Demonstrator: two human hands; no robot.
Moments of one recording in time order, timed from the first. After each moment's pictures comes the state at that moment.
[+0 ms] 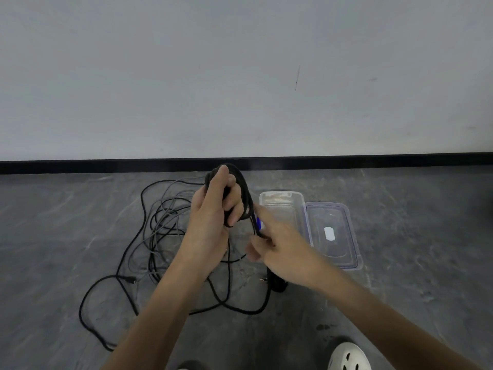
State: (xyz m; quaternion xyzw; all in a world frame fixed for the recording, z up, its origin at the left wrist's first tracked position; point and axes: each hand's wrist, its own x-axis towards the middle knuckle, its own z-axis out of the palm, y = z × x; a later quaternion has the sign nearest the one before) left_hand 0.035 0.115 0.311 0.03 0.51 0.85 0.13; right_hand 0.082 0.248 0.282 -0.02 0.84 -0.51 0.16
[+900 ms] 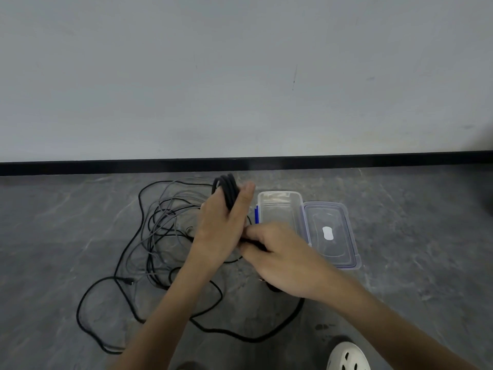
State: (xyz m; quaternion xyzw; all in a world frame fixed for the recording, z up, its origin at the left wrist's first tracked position) left_hand 0.033 0.125 0.292 0.11 0.81 0.57 0.01; right_hand 0.092 0.241 0.318 -0.08 0.86 -0.48 0.15
